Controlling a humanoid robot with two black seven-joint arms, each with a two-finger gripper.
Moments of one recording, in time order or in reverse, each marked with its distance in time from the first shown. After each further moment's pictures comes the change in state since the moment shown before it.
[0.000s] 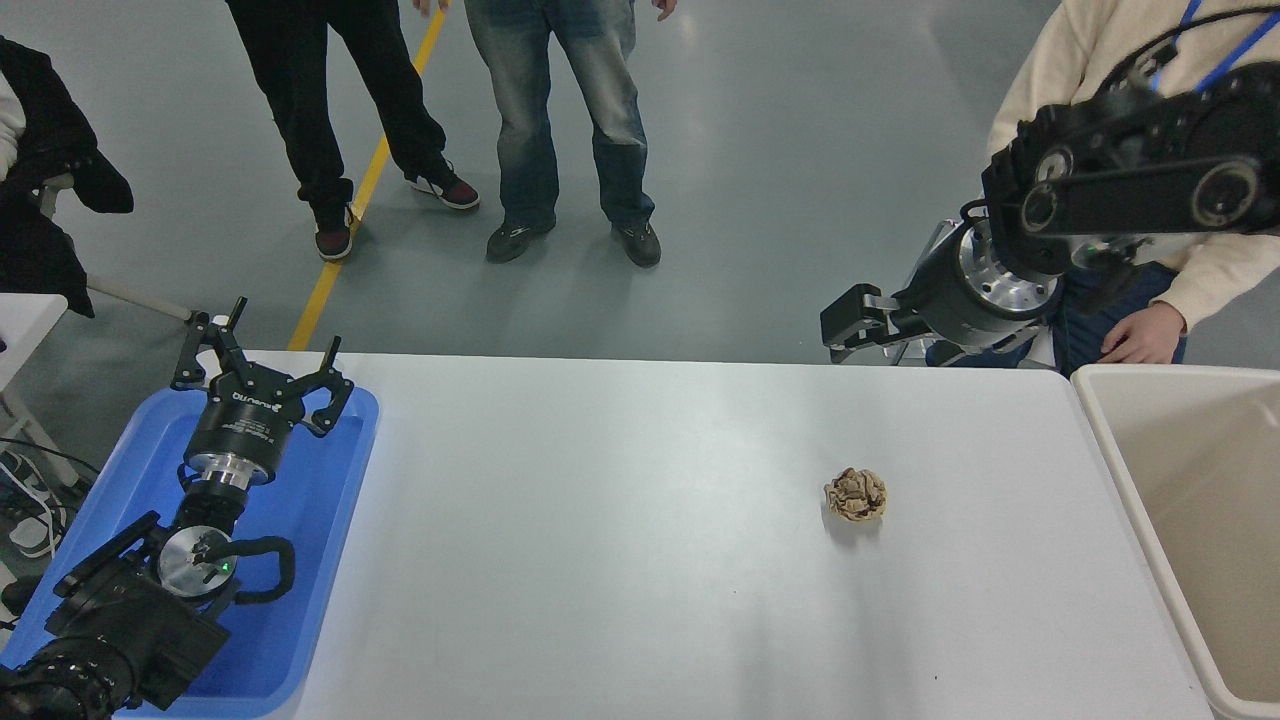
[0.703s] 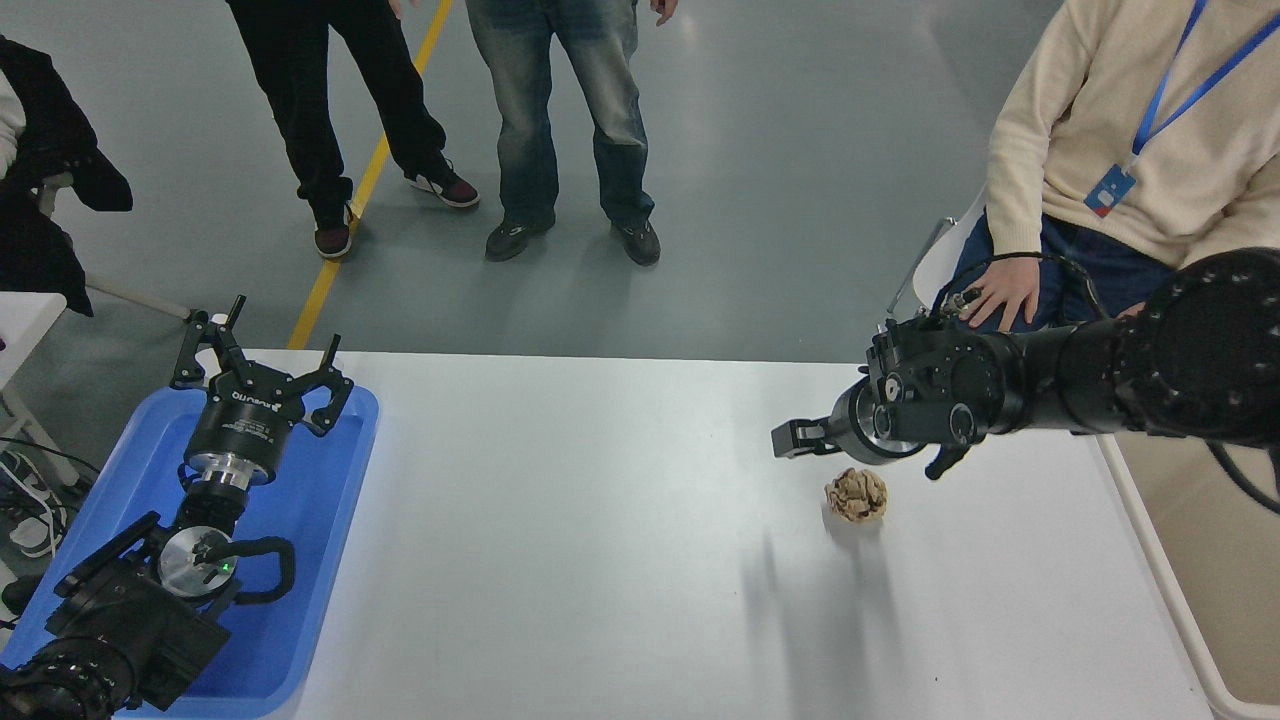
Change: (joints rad) left arm 0.001 0.000 0.000 0.000 0.000 0.000 0.000; right arm -0.544 0.200 0.010 -0.421 -0.086 -0.209 -0.007
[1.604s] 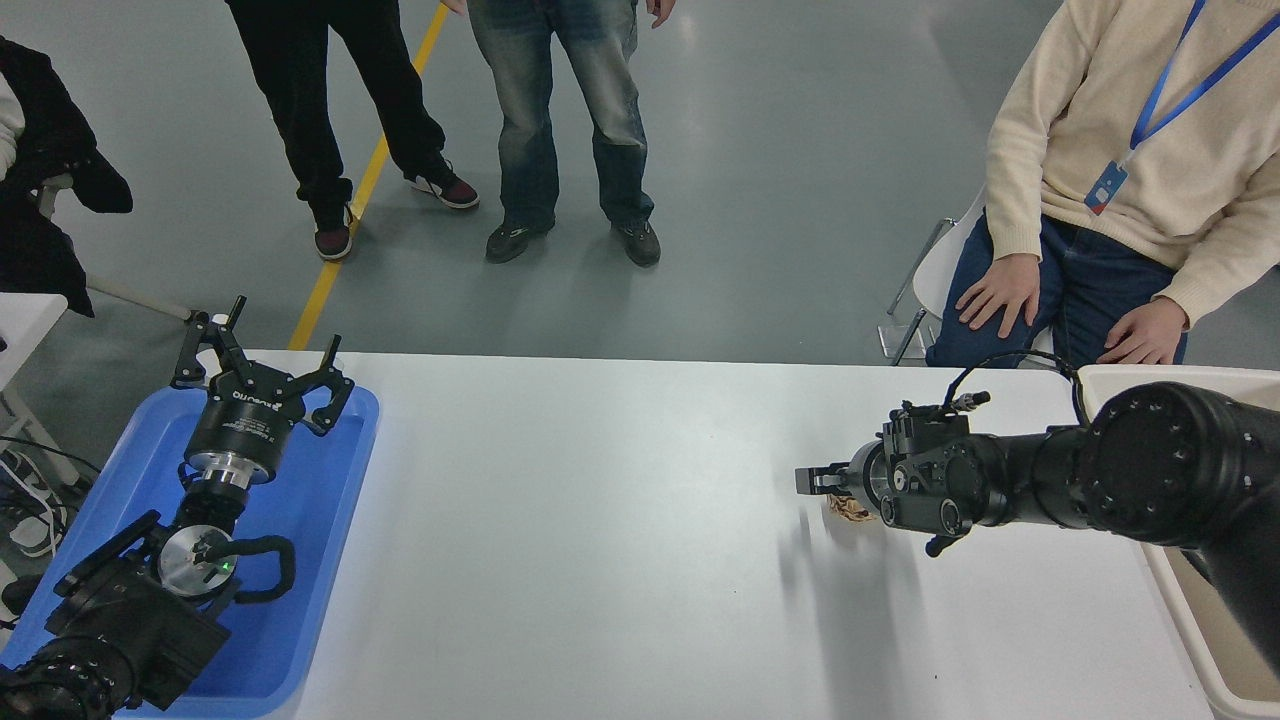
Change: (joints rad) left arm -0.001 0.000 0.000 0.000 0.000 0.001 -0.001; right arm -0.187 0.012 -0.007 -0.132 -0.033 -0.117 -0.001
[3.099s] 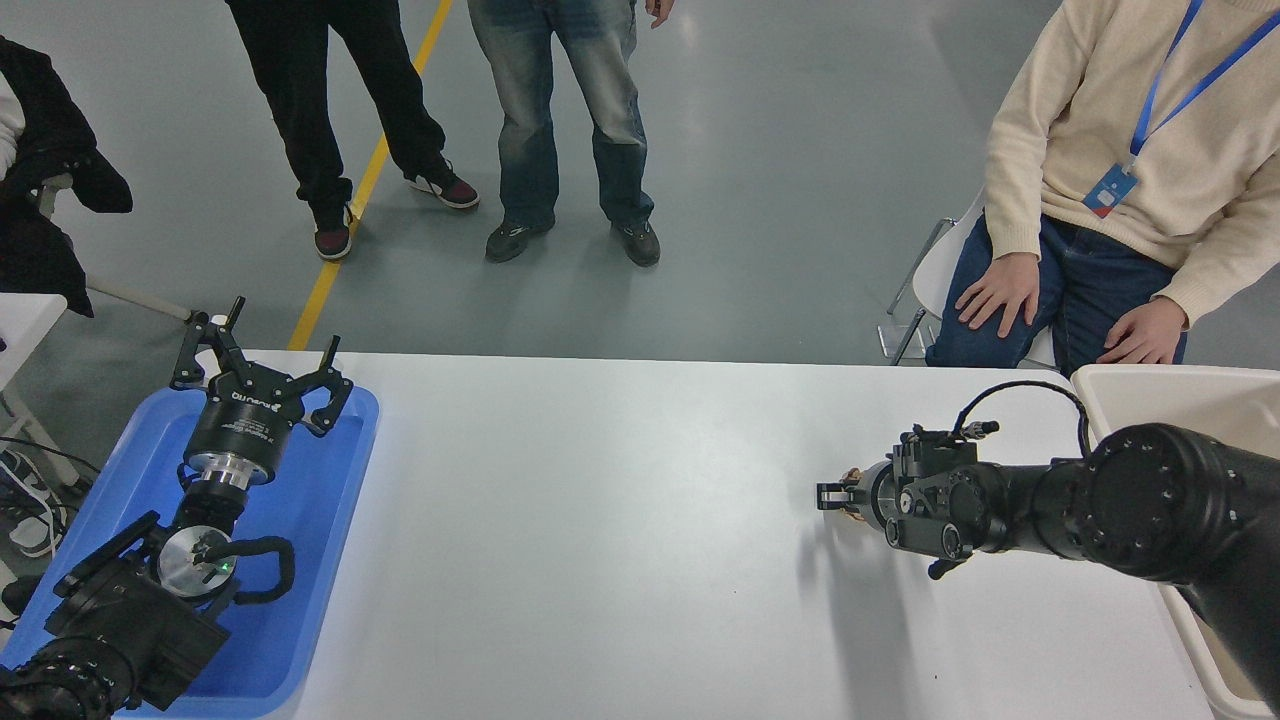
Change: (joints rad) left arm 0.001 0.001 0.000 0.000 0.000 0.000 -0.001; right arm -0.087 0.000 0.035 -0.069 0.042 -0.009 -0.001
